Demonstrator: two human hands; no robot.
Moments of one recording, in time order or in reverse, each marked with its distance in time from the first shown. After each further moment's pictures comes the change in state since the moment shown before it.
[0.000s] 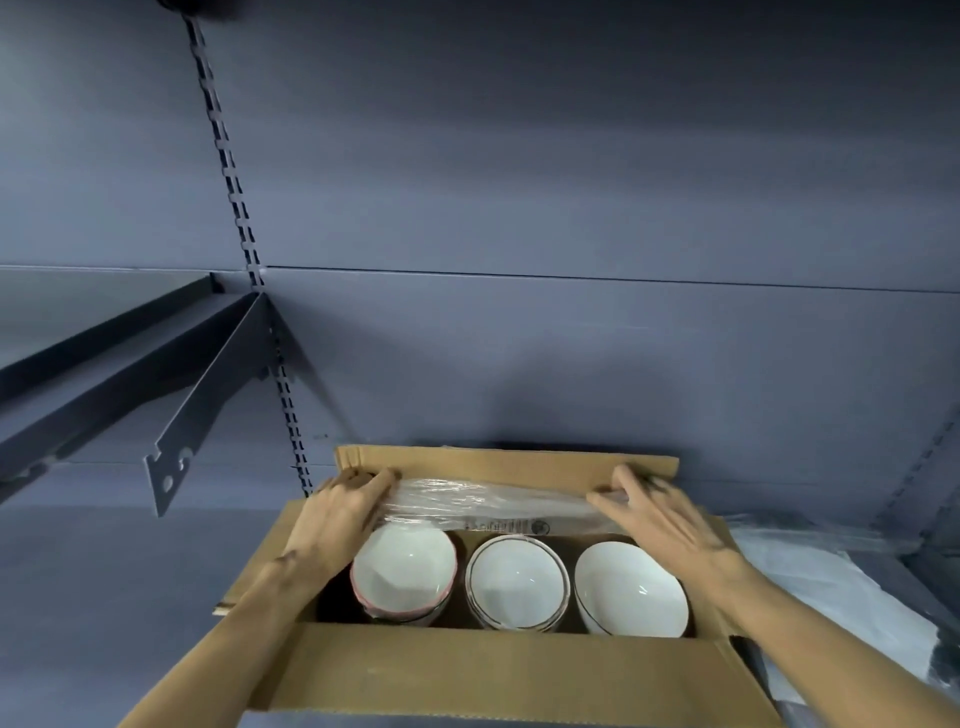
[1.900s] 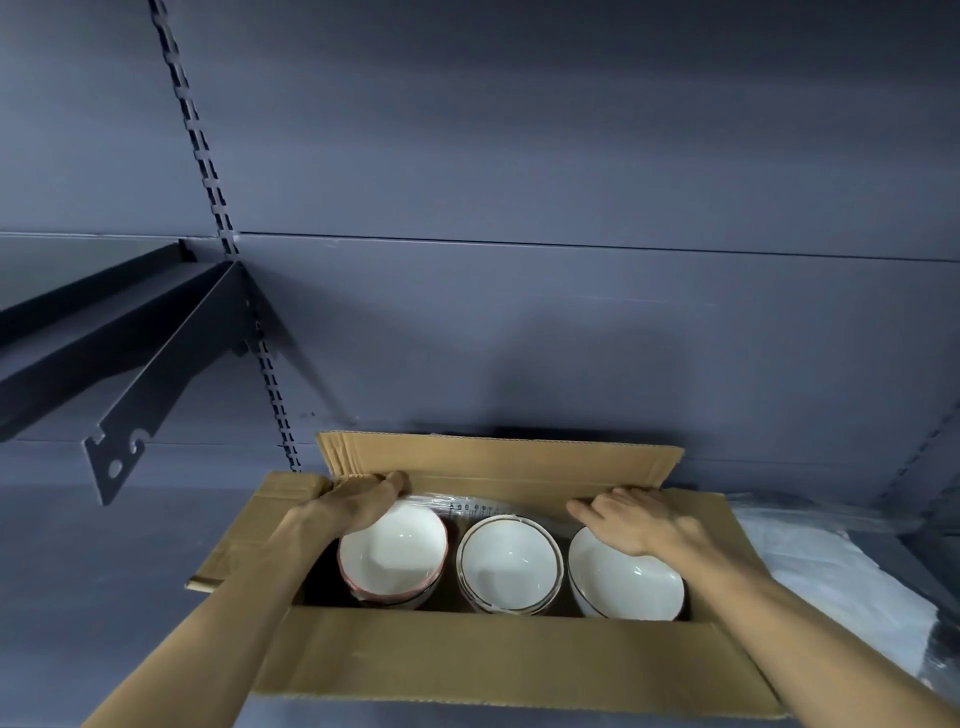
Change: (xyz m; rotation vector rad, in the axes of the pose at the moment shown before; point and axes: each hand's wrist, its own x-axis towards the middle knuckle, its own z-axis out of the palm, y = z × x) left_hand 0.027 0.043 -0.014 -0.275 -0.544 -0.398; right_hand 0.023 -0.024 0.013 0.166 -0.570 0.077
